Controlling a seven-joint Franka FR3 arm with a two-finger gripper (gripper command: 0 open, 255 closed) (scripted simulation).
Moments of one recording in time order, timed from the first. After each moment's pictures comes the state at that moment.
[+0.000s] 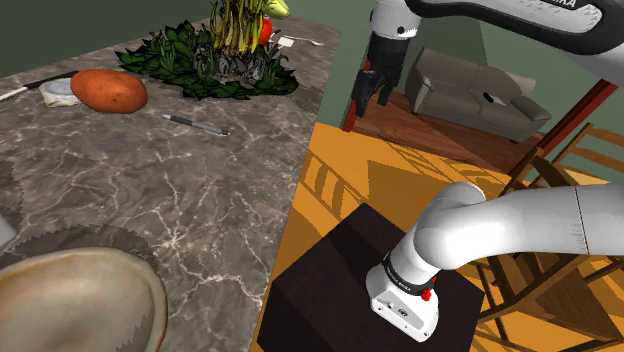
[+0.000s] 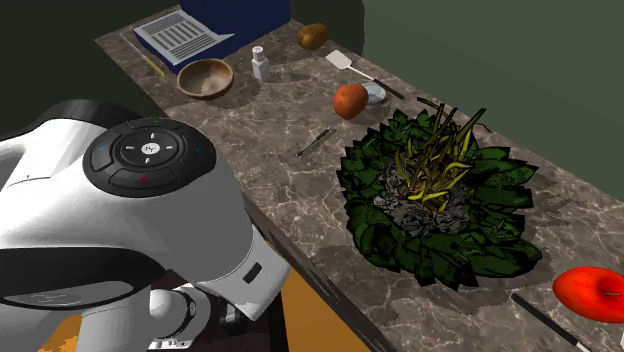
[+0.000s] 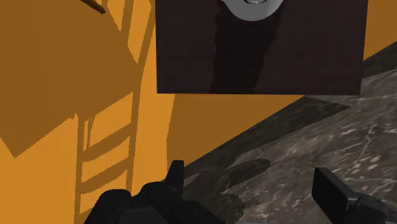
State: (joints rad) arm 0.02 -0.77 0.01 -2.28 -0.11 1.44 0.05
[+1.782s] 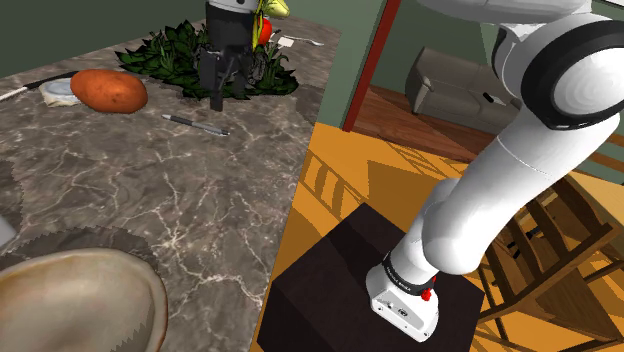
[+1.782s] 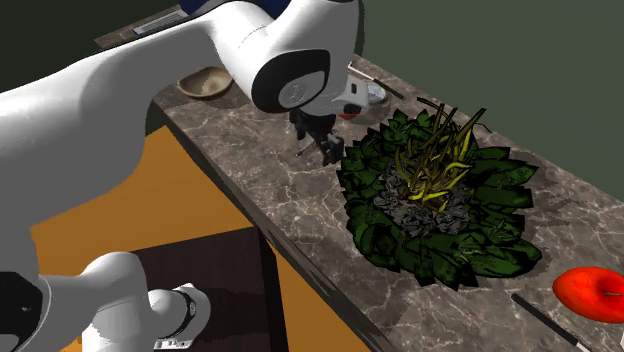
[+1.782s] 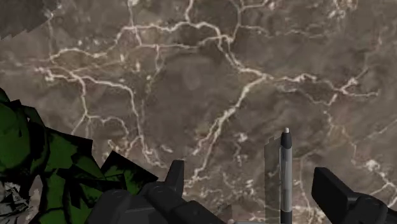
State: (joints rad) arm 0.25 -0.09 0.20 -1.75 0.07 1.64 -0.05
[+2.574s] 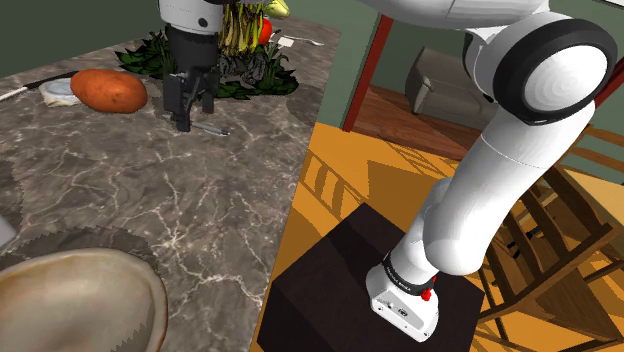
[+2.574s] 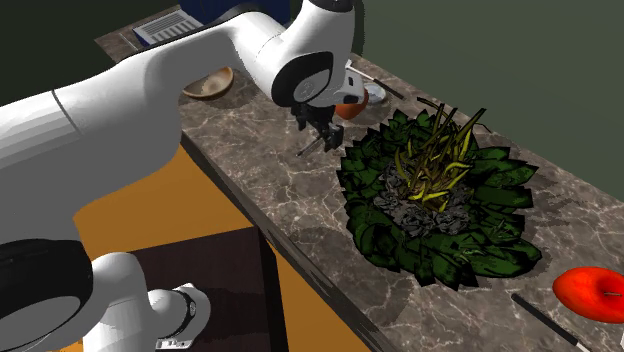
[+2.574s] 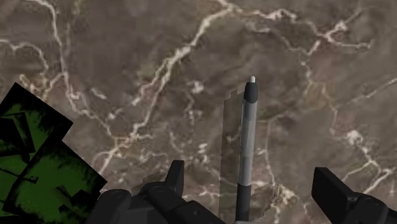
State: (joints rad) arm 0.29 0.04 0.24 -1.70 0.07 1.73 -0.06
